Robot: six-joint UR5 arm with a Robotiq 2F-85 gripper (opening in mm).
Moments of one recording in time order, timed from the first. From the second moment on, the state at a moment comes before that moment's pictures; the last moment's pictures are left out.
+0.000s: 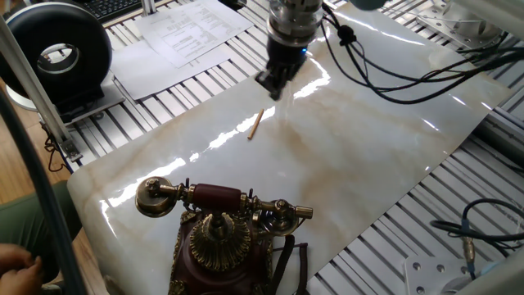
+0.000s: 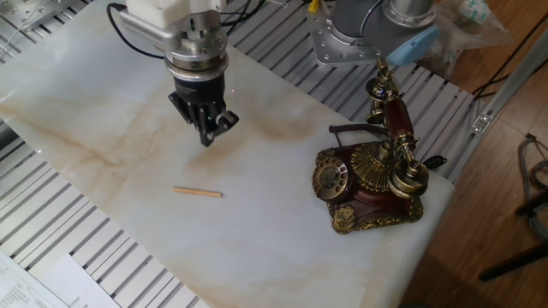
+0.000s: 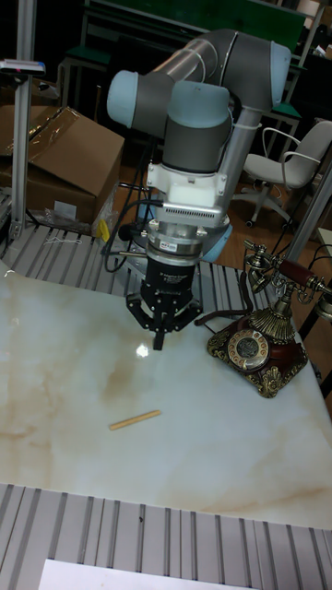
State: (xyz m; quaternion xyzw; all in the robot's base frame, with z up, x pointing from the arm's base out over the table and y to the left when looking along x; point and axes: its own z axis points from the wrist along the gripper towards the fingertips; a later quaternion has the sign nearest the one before) arm 0.531 0.000 0.136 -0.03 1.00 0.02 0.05
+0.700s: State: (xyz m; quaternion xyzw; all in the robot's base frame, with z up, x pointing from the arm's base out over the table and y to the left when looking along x) arm 0.535 0.008 0.124 -0.12 0.99 0.02 0.05
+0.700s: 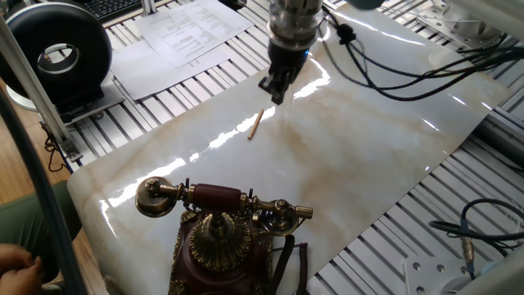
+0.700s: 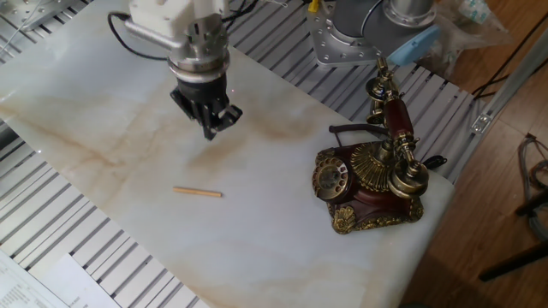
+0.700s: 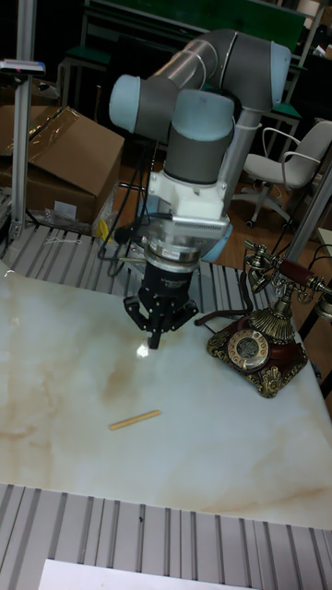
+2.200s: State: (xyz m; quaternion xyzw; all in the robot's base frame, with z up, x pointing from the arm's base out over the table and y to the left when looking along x) arm 0.572 0.003 0.028 -0.46 0.88 -0.06 0.07
